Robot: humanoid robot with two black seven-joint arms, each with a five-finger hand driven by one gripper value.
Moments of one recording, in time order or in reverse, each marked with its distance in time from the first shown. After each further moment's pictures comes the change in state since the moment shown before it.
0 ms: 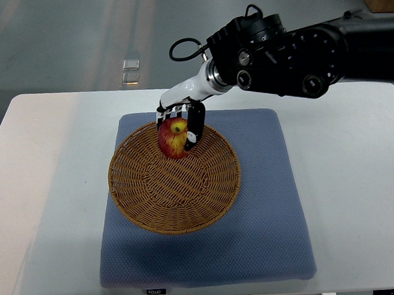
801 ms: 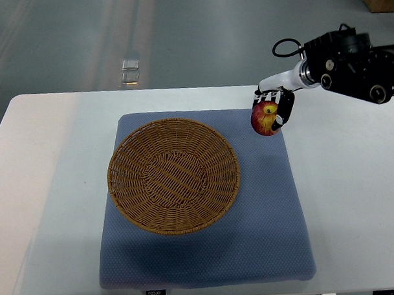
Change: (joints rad) left arm 0.000 0.000 -0.001 -0.002 0.000 0.000 0.000; right arm -0.138 -0.314 -0.047 -0.135 -0.159 0.057 -0.007
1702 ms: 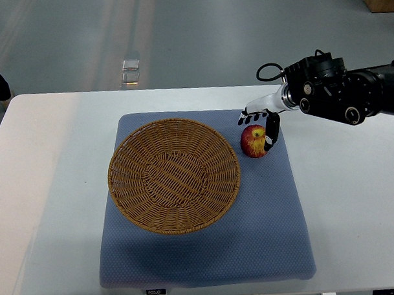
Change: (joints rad) left arm -0.003 0.000 0.000 0.000 0.000 0.000 0.000; right arm -0.164 0.128 -0.026 -0.061 0.023 -0.110 -0.045
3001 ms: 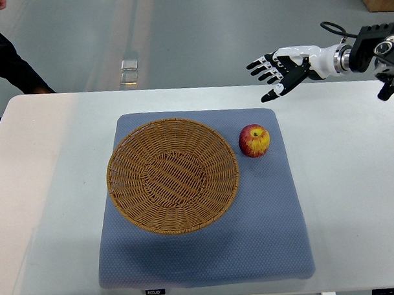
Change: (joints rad) left arm -0.006 0.000 0.003 -0.001 0.001 0.003 0.000; right arm -0.053 -0.282 0.397 -0.042 0.180 0.248 0.027
